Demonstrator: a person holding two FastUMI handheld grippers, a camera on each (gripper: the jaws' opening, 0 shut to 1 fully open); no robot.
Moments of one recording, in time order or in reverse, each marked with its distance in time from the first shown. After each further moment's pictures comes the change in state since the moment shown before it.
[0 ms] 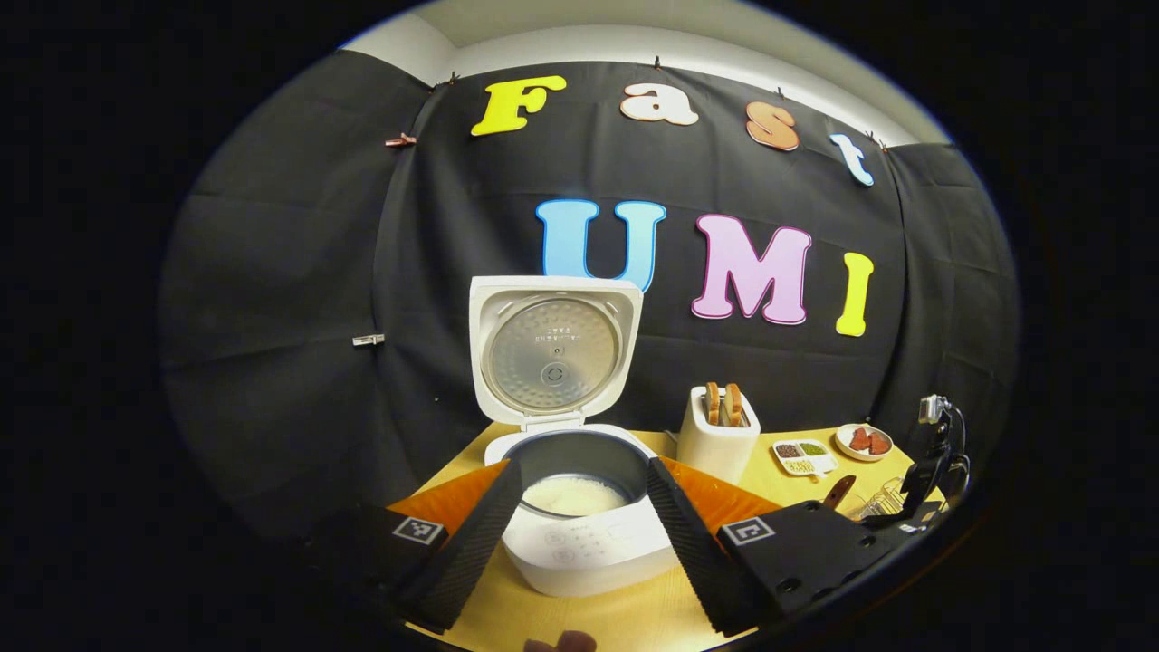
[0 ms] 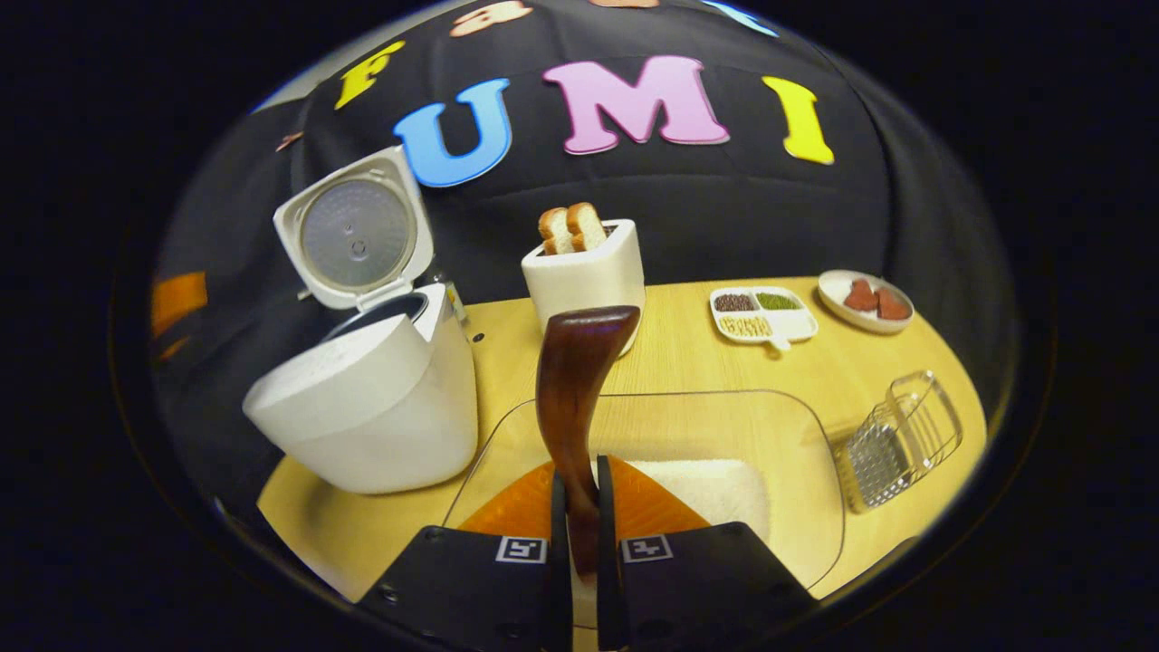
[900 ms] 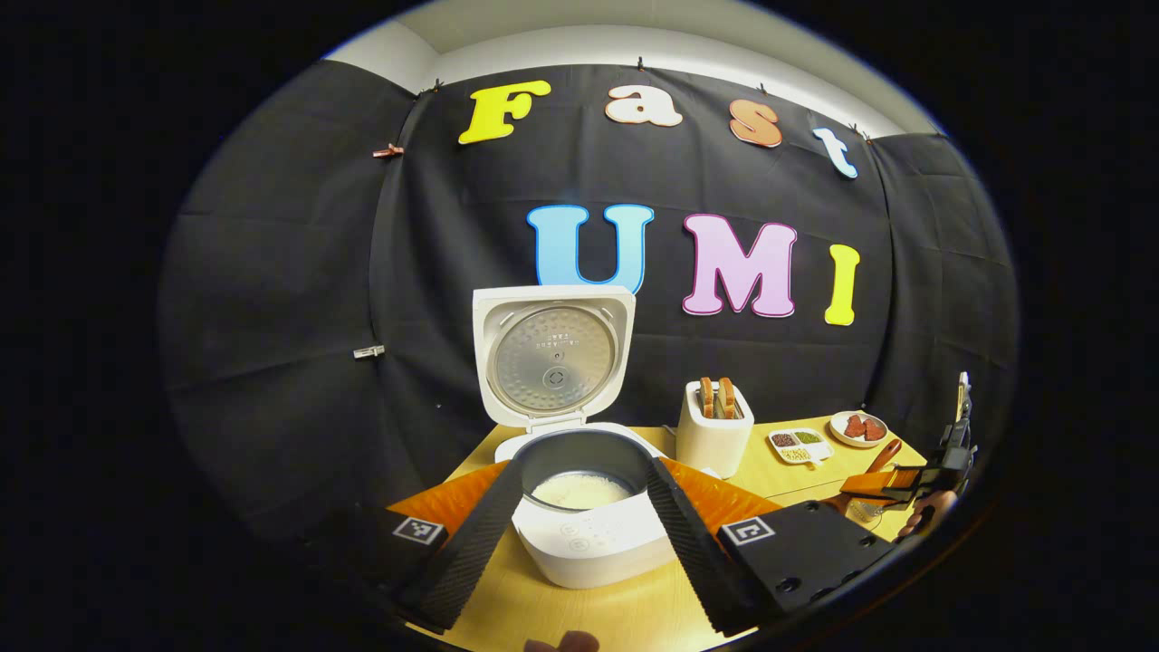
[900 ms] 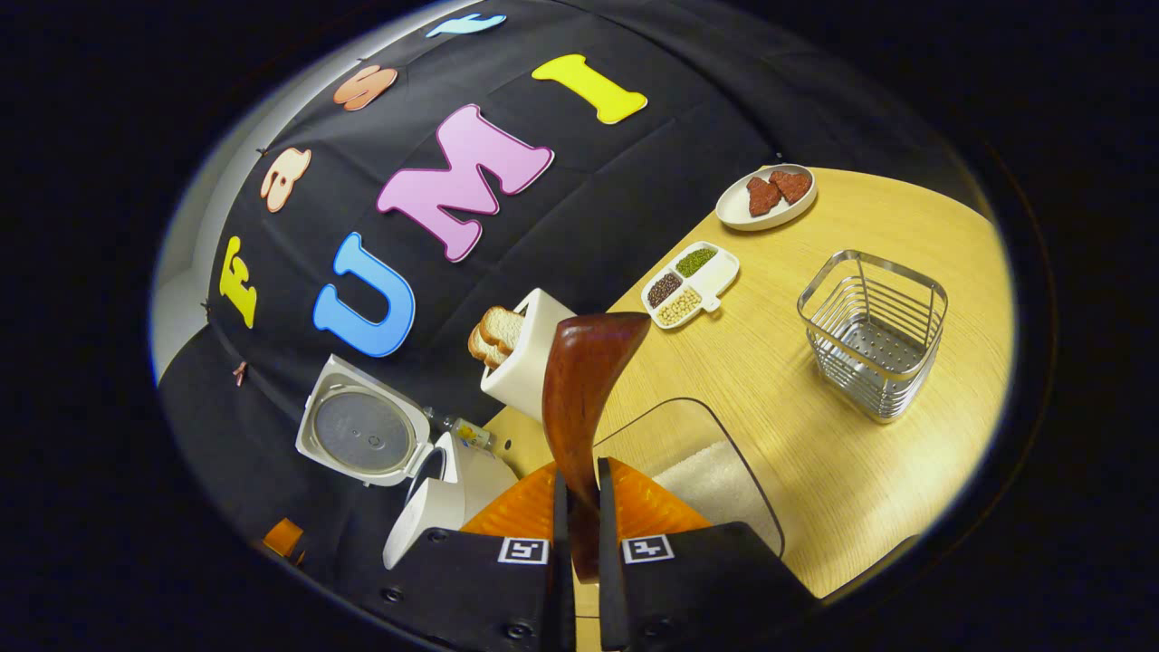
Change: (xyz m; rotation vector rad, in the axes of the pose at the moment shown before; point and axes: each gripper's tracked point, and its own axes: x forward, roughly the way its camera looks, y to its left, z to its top) left arm -0.027 0.008 0.014 0.057 -0.001 -0.021; right arm -0.047 -0.053 0.062 0.591 -0.148 0.040
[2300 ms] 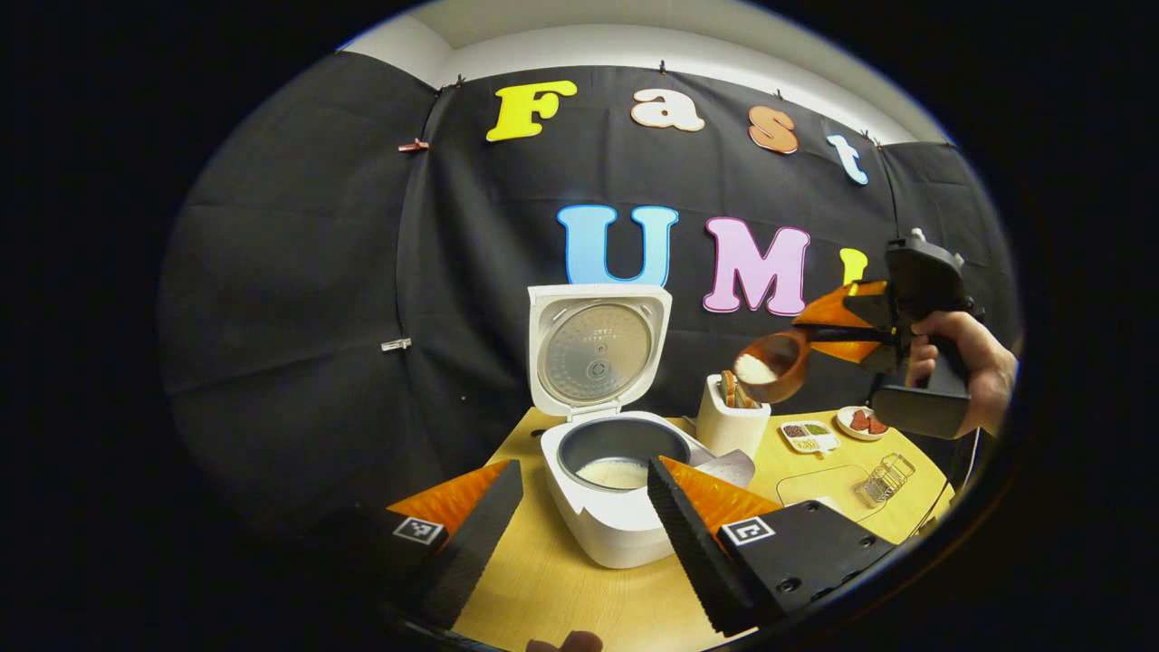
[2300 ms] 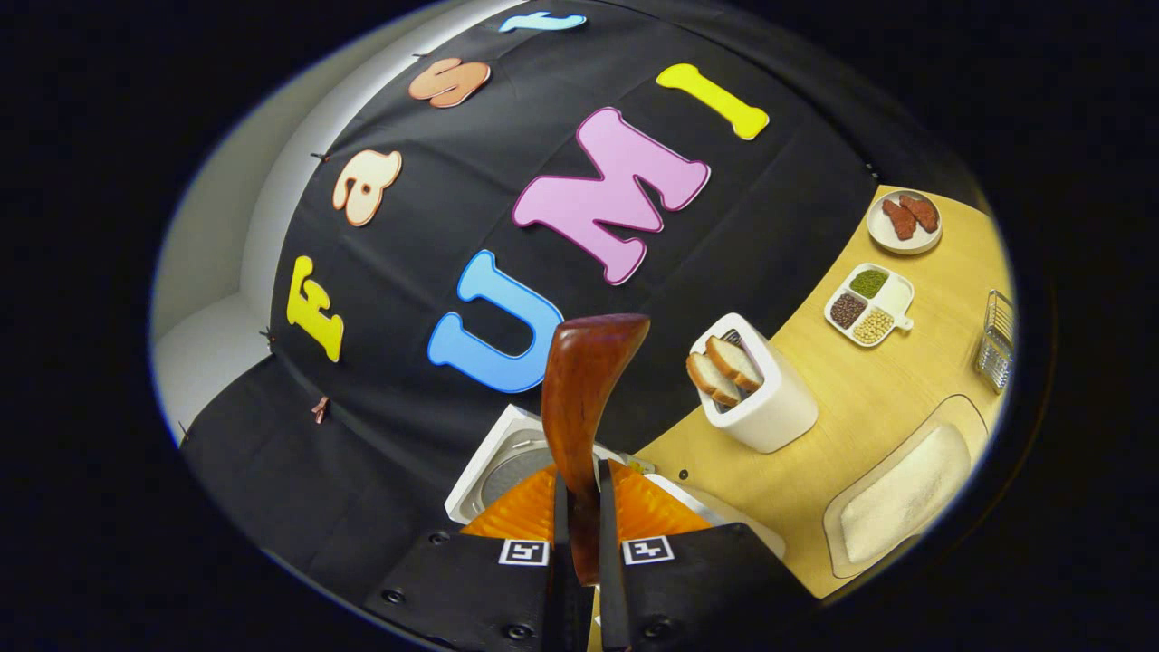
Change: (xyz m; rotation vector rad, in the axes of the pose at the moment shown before) left arm -0.045 0.061 -0.005 -0.031 0.027 0.029; right arm 0.034 0.299 0.016 0.027 -0.041 0.227
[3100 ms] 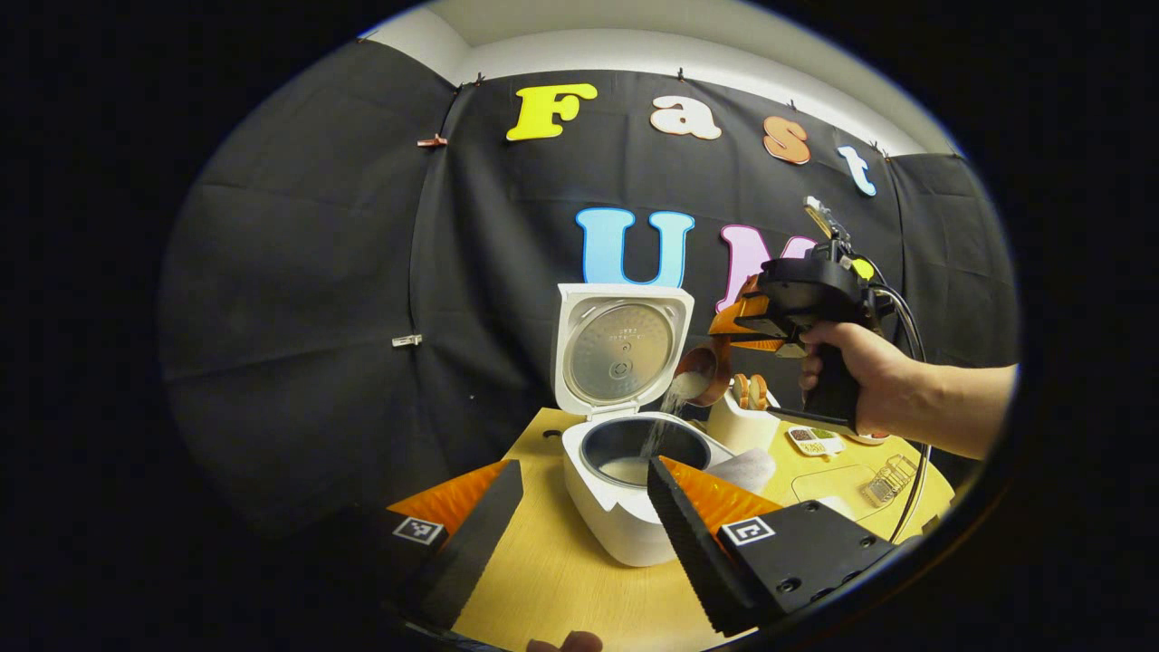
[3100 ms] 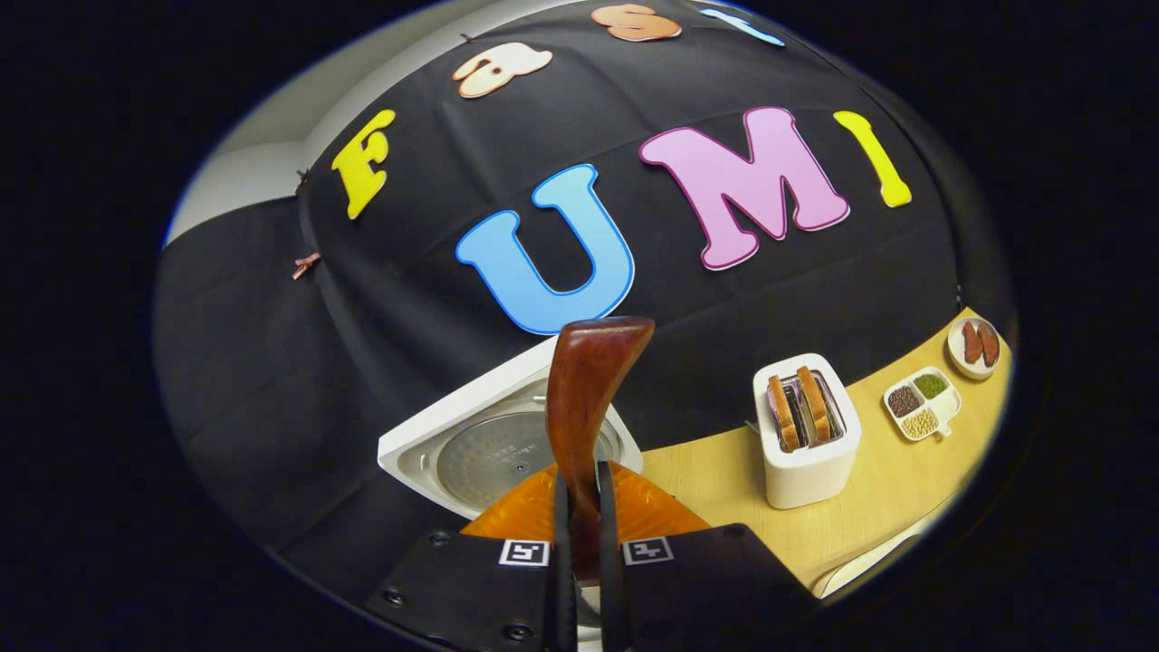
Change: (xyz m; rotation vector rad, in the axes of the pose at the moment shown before) left arm -0.010 0.037 -0.005 -0.034 -0.013 -0.001; right arm 0.099 0.042 -0.077 -0.502 0.057 0.015
